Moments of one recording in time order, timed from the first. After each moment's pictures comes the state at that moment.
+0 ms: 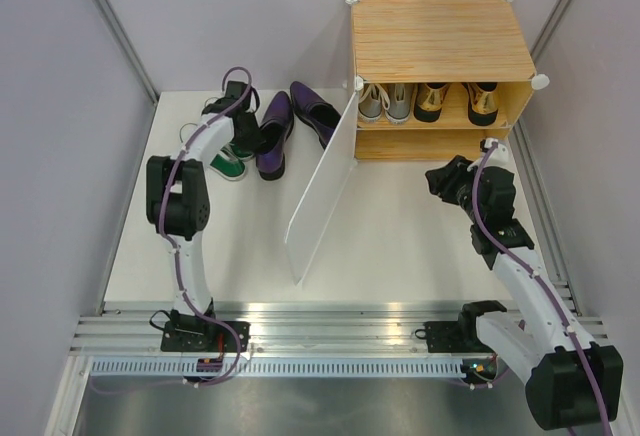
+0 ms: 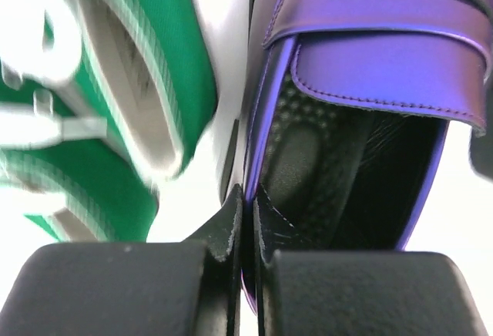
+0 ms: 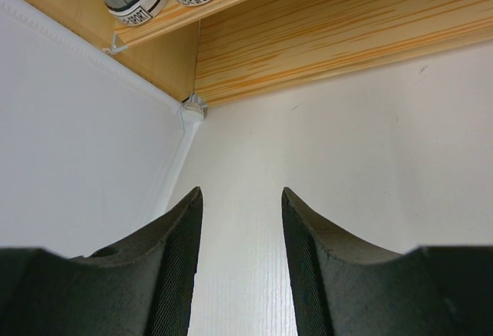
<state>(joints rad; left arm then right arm) -0.17 2.12 1.77 -0.65 -0.04 -0.45 0.11 0.90 0.60 0.00 -0.09 0.50</state>
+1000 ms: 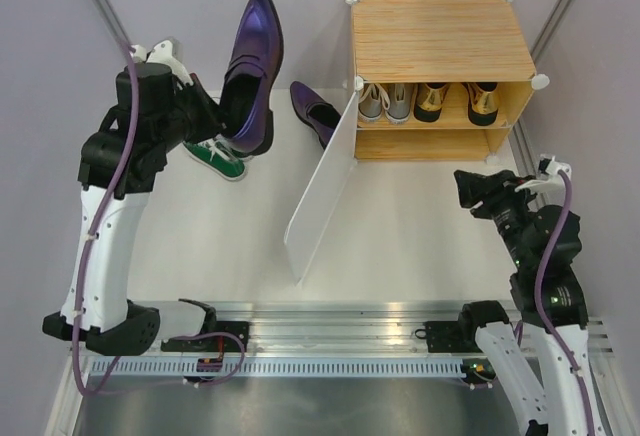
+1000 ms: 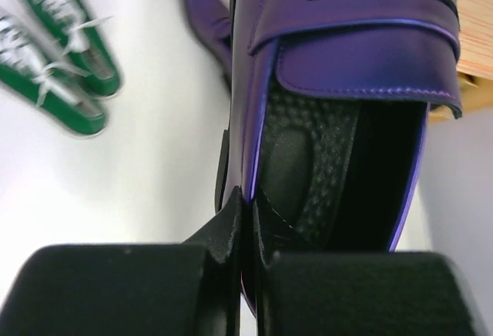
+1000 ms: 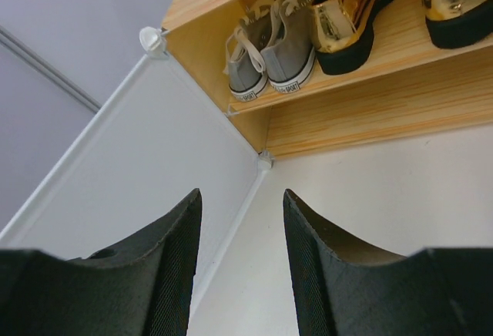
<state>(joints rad) -0.27 1.29 1.87 -1.04 -0.02 -0.52 0.11 0.49 0.83 -0.39 -0.09 0.53</state>
